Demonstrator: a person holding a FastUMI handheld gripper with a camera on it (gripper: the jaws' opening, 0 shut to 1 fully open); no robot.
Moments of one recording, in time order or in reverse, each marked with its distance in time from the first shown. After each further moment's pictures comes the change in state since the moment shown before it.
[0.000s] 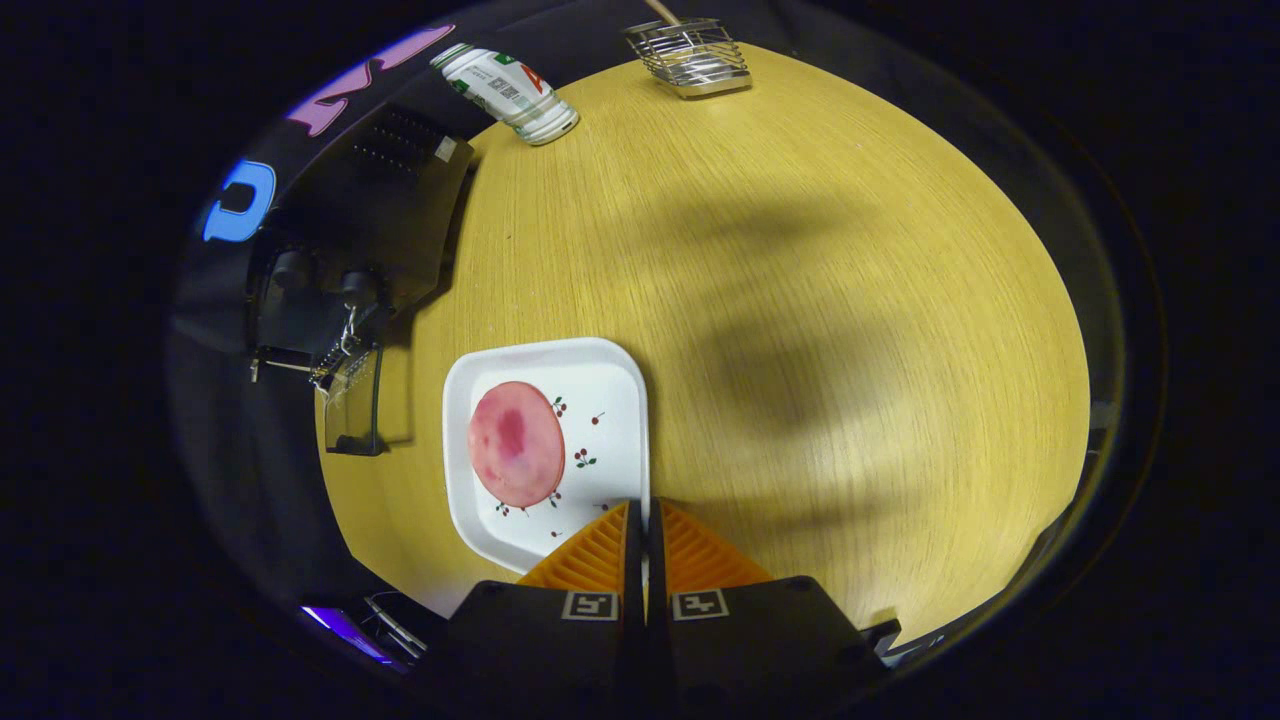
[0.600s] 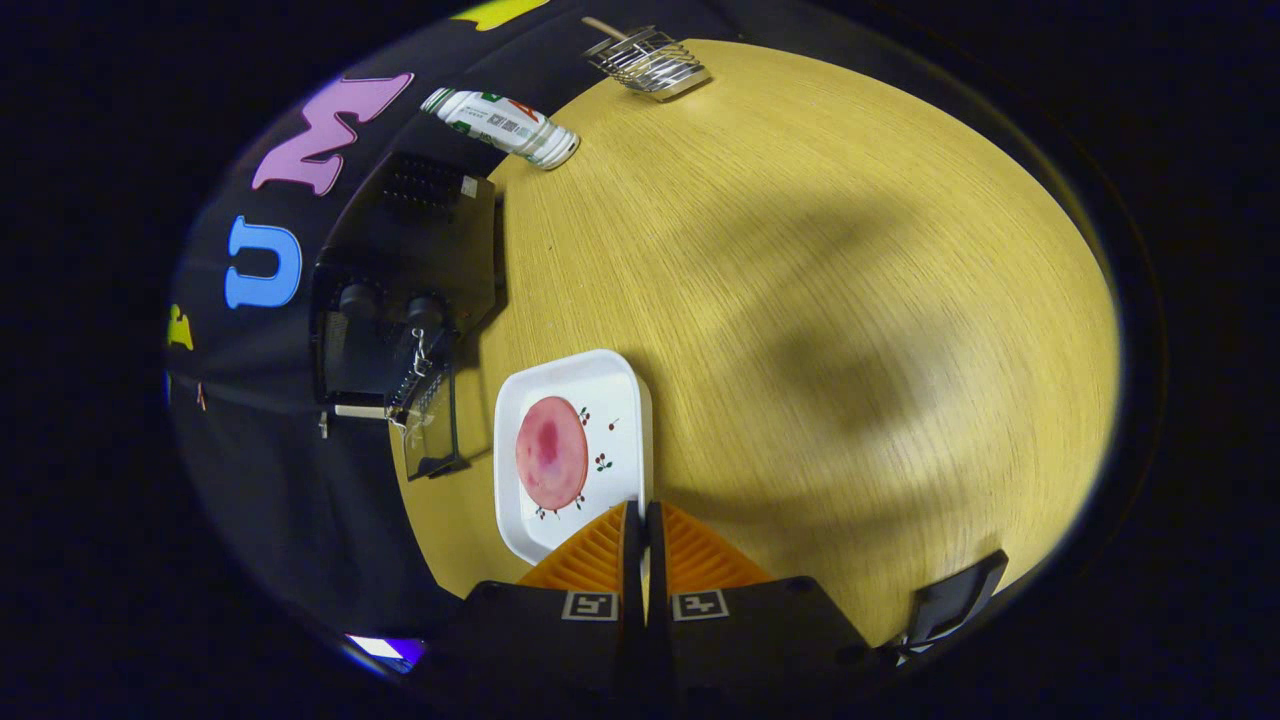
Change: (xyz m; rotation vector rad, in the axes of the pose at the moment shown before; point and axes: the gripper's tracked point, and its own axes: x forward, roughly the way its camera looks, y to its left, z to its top) arm -0.021 0.037 -0.019 0.214 -0.064 0.170
